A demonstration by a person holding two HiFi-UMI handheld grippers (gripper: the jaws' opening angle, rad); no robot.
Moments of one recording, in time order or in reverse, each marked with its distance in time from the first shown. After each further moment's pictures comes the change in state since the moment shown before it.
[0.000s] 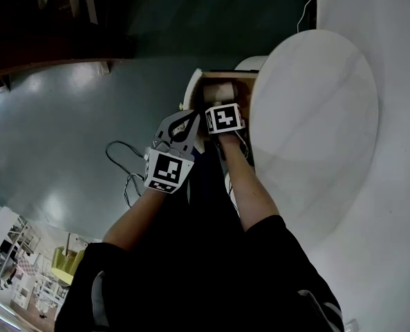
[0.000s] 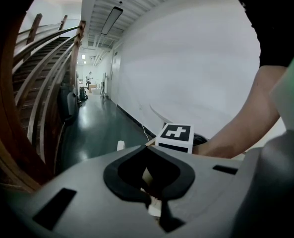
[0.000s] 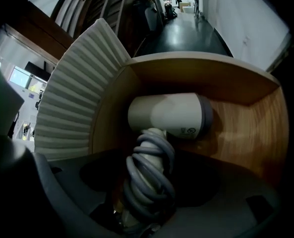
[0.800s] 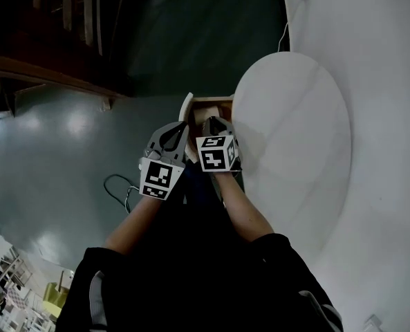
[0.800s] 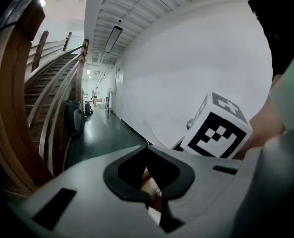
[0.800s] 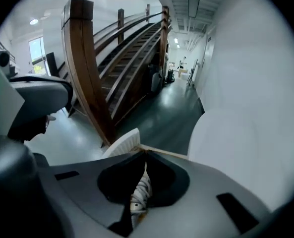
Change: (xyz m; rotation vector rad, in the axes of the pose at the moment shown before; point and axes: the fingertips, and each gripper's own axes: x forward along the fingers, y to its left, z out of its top) left arm -0.059 -0.008 0.066 0.039 -0.163 0.062; right arm -0.174 0.037 0.048 -0.224 -0.564 -0.289
